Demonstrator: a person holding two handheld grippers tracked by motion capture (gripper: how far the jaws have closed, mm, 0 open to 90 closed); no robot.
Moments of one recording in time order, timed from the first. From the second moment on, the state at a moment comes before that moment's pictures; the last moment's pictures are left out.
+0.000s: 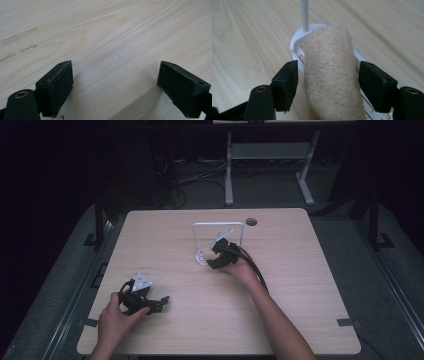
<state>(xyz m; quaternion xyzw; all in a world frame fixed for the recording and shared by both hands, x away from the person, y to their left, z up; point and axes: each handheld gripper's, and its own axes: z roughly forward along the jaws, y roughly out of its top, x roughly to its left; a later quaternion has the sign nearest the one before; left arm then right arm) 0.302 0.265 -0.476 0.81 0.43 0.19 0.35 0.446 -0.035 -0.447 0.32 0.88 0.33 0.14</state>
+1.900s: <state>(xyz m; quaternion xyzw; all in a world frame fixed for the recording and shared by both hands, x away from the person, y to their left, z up) 0.302 0.264 -0.476 0.81 0.43 0.19 0.35 0.415 -0.072 -0.456 0.34 0.87 0.33 0.12</state>
